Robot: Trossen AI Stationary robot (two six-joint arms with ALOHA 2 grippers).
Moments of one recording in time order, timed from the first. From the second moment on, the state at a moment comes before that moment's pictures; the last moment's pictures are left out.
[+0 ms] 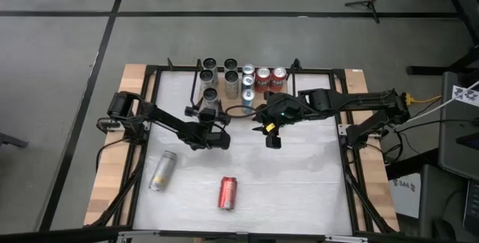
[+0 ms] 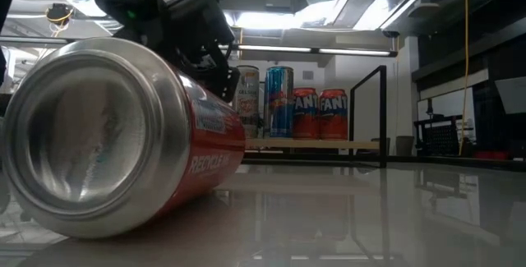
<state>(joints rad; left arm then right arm) -0.11 1.80 0.85 -0.12 -1.57 -0.87 0.08 1.55 1.58 -0.81 0.05 -0.01</state>
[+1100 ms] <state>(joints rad) -0.05 1.76 0.85 -0.12 -1.57 -0.78 0.08 1.55 1.58 -0.81 0.05 -0.01</state>
